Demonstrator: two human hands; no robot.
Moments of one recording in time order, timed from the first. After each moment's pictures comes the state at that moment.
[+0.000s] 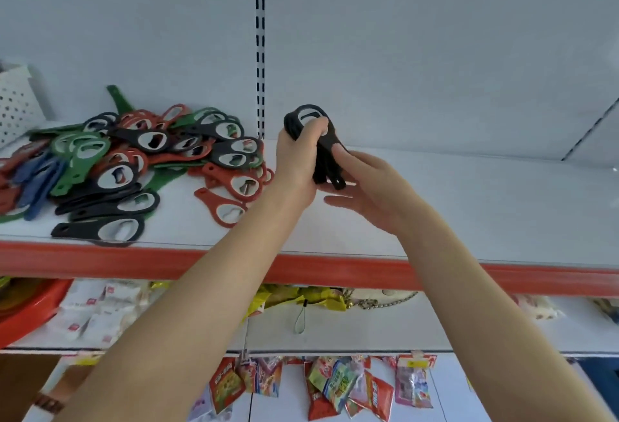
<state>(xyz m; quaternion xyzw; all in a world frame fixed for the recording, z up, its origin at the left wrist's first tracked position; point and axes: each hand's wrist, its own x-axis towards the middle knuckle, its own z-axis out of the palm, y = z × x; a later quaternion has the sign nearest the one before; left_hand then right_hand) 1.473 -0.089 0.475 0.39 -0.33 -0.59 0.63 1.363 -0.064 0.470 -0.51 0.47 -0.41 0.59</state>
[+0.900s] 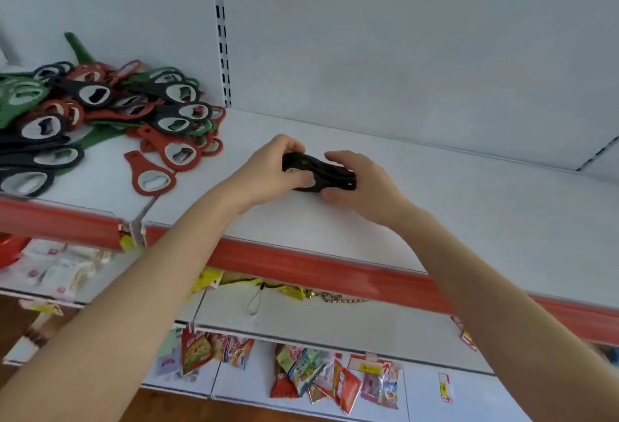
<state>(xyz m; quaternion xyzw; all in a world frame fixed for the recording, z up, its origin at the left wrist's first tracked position) 1.435 -0.092 0.430 0.57 -0.64 -0.34 0.38 1.264 -0.108 0.435 -0.80 0.50 -0.21 0.24</state>
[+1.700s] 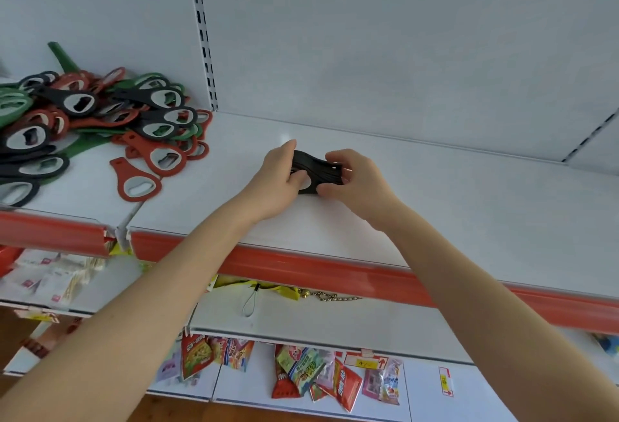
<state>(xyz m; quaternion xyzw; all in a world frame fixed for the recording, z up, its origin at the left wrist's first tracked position) 1.405 -0.091 0.427 0.58 -0.69 -0.28 0.34 1.257 -0.108 0.428 -0.69 0.54 -0.30 0.38</state>
